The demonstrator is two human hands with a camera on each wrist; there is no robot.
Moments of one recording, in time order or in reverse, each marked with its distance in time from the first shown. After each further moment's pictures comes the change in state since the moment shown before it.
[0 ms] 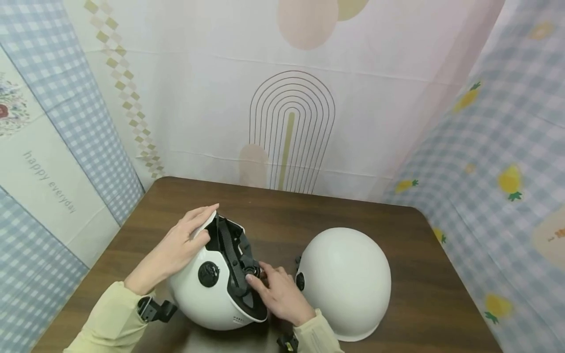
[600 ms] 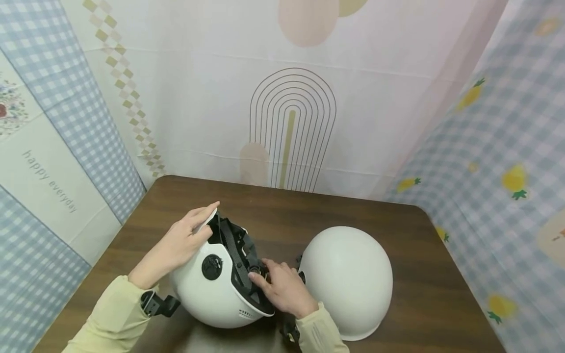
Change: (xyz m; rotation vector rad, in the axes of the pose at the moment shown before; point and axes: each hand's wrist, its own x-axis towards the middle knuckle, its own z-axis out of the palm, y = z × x) left_hand 0.009 0.003 -0.001 0.007 -0.040 -0.096; right_hand 0.007 0.001 -0.008 -0.139 -0.002 -0.037
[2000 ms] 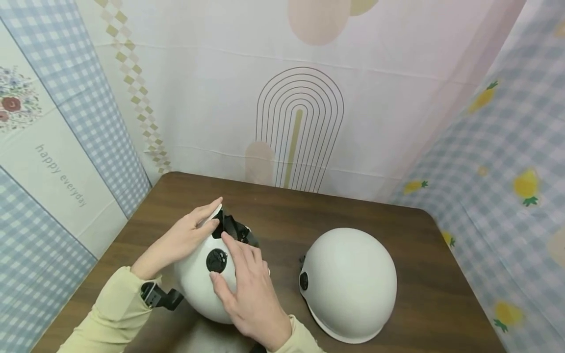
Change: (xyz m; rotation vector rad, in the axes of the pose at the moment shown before) left_hand 0.003 -0.004 -0.009 -0.064 -0.087 -0.049; right_hand -0.020 -0.100 -0.011 0.111 0.395 -0.361
